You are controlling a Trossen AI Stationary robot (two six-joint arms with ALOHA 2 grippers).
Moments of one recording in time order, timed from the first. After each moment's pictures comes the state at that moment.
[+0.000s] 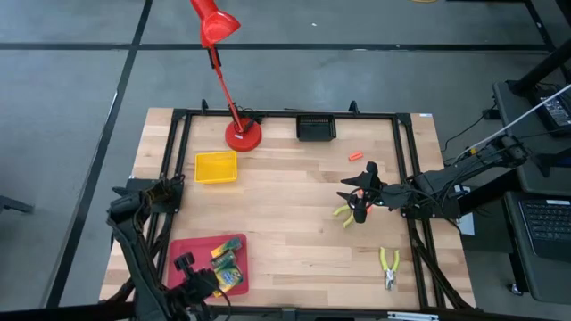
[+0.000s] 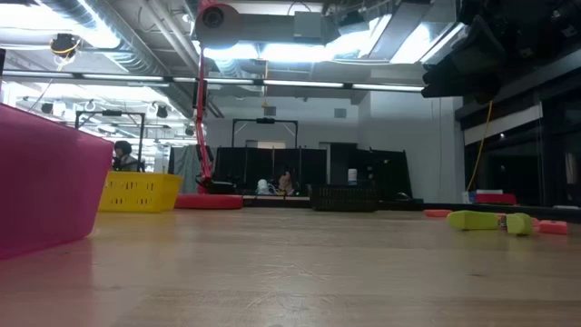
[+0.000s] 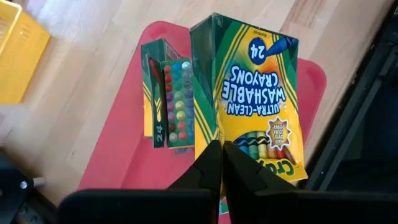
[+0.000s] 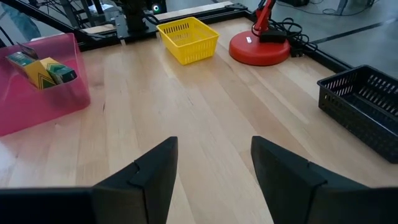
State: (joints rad) left arm -1.08 2.04 1.85 -1.57 -0.51 -1.62; right arm 0.41 0.89 0.44 -0.06 0.64 0.42
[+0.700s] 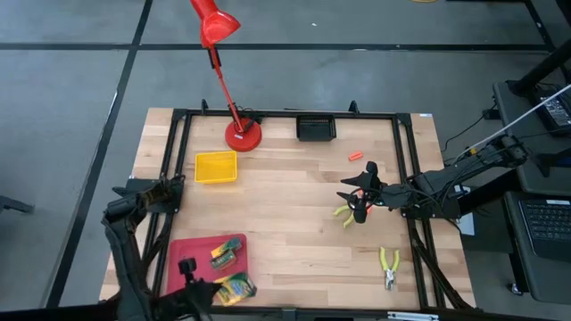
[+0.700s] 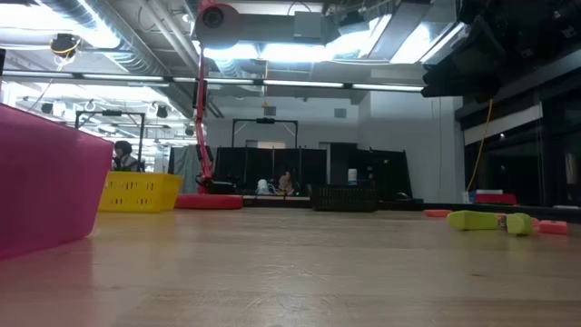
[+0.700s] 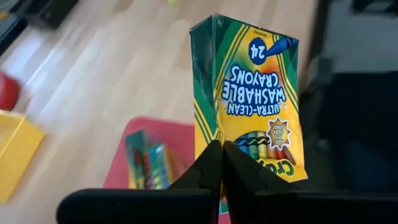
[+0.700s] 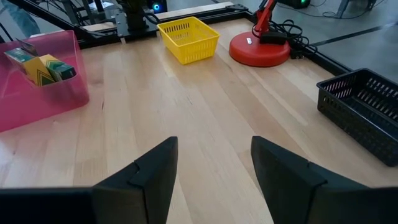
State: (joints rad) left arm -1.15 2.04 1.99 -1.57 -0.83 -1.48; right arm 0.41 0.89 0.44 -0.06 0.64 0.40
